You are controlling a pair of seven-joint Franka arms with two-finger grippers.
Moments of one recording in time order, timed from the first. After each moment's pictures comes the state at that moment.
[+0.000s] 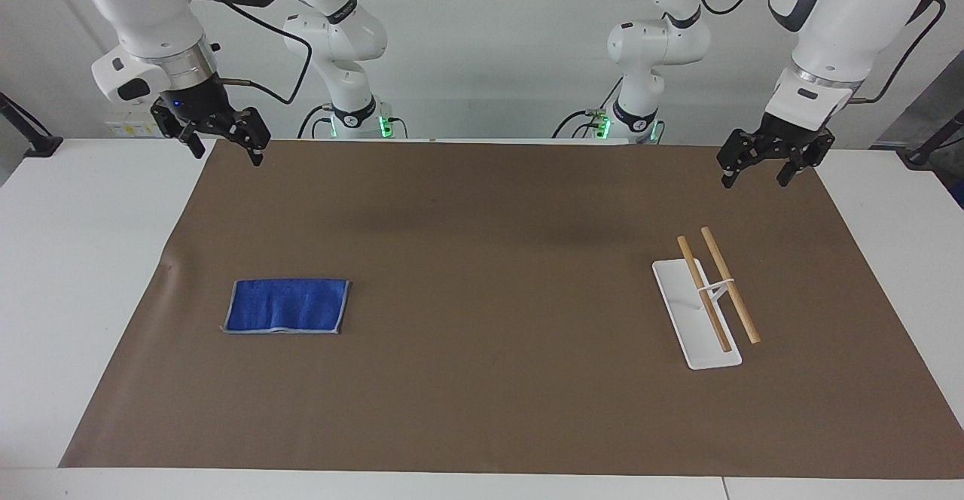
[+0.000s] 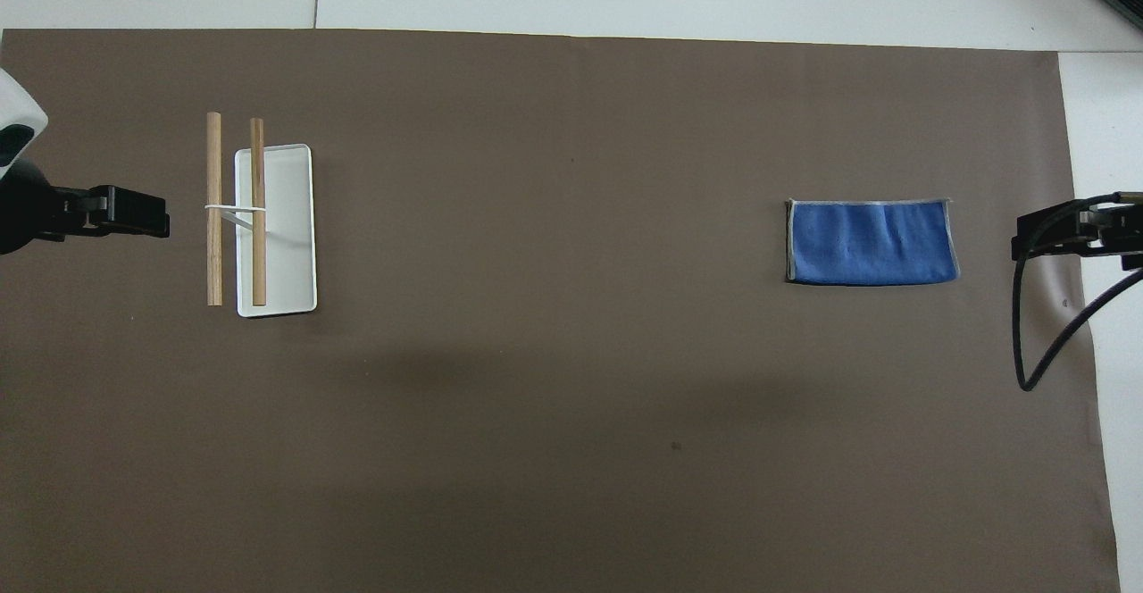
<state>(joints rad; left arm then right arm) -0.02 -0.05 -0.08 -1.68 0.00 1.71 -0.07 -0.06 -0.01 0.02 -1.56 -0.07 1.53 0.07</state>
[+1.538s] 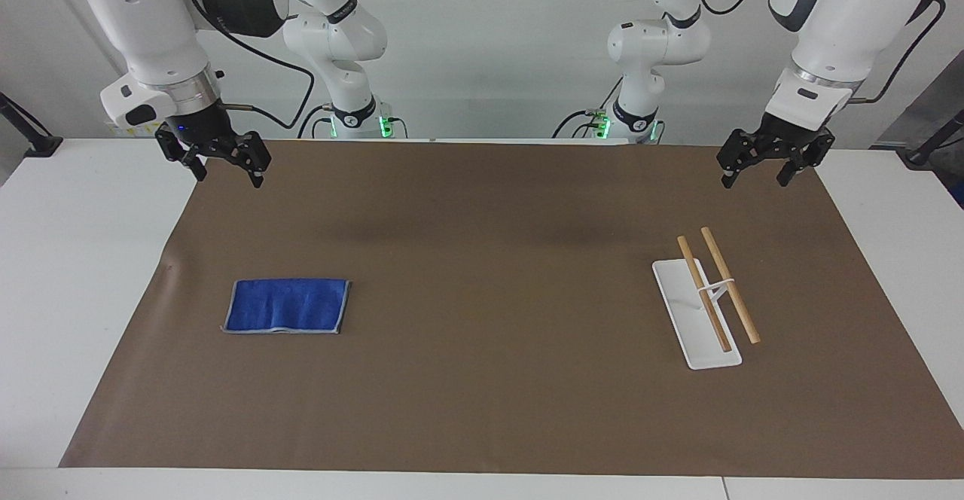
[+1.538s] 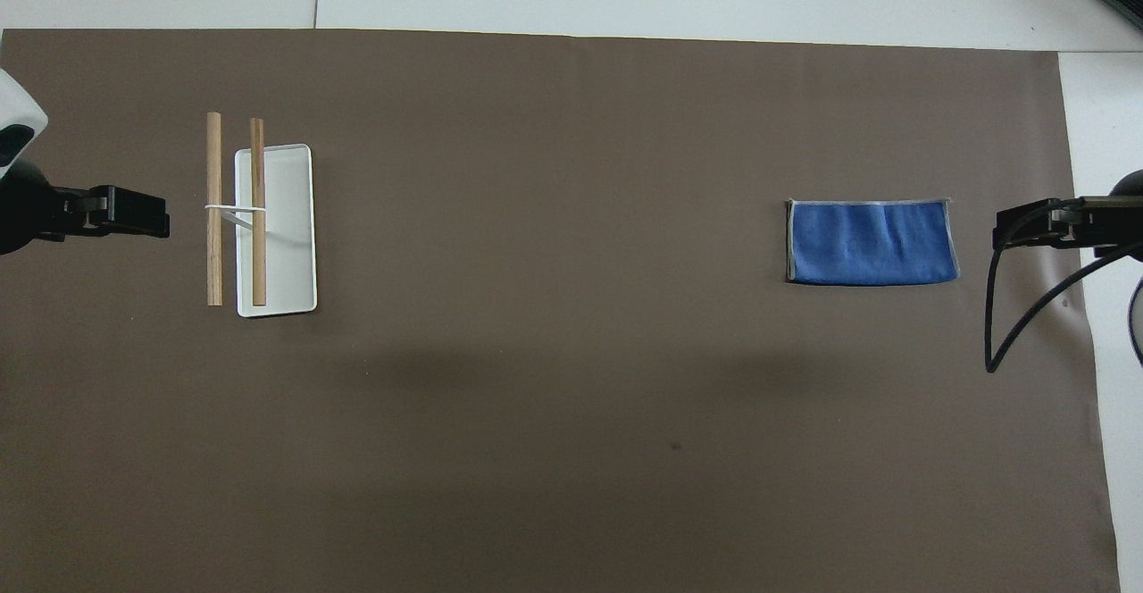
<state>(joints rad) -0.02 -0.05 -0.08 -1.68 0.00 1.71 -0.07 -0.09 -0.02 0.02 -1.71 -0.07 1.73 0.02</state>
